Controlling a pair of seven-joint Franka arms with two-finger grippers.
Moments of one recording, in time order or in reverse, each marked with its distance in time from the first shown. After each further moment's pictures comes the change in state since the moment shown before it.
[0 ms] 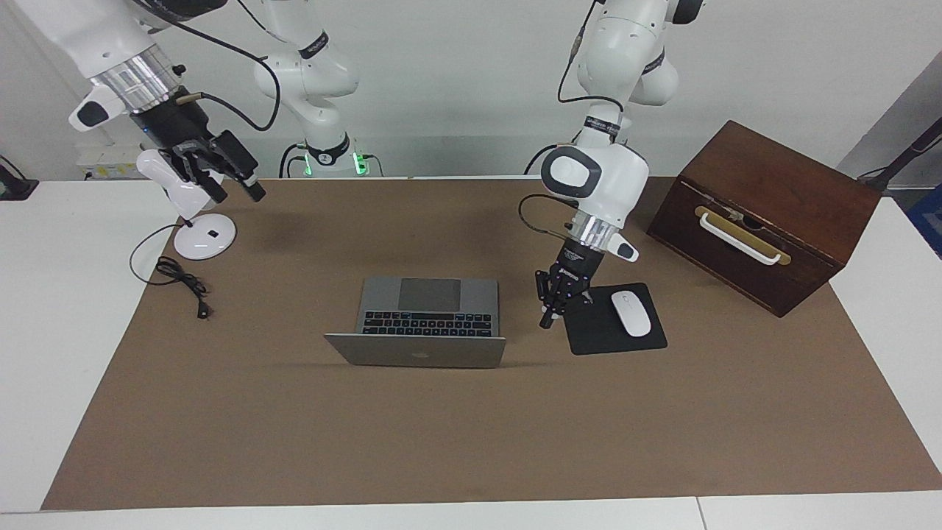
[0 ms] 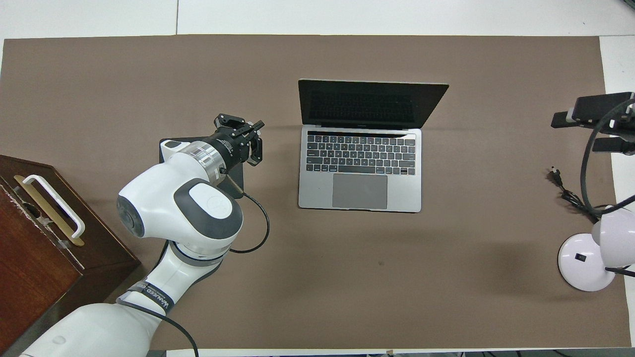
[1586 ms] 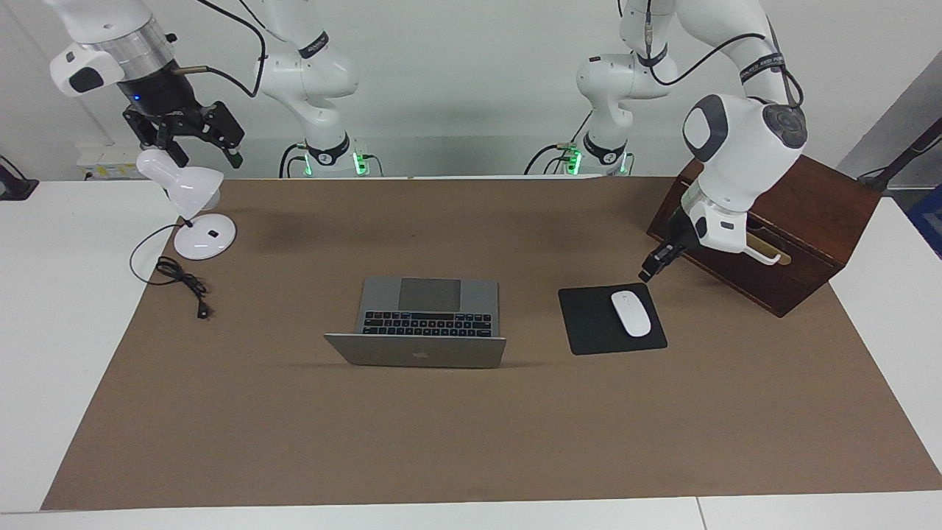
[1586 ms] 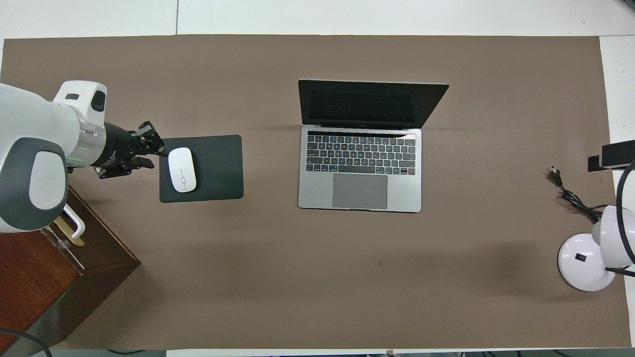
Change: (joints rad) left arm 0.385 -0.222 0.017 0.108 1.149 -1.040 0.766; right arm -0.025 -0.016 0.038 0.083 -0.204 -0.218 -0.143
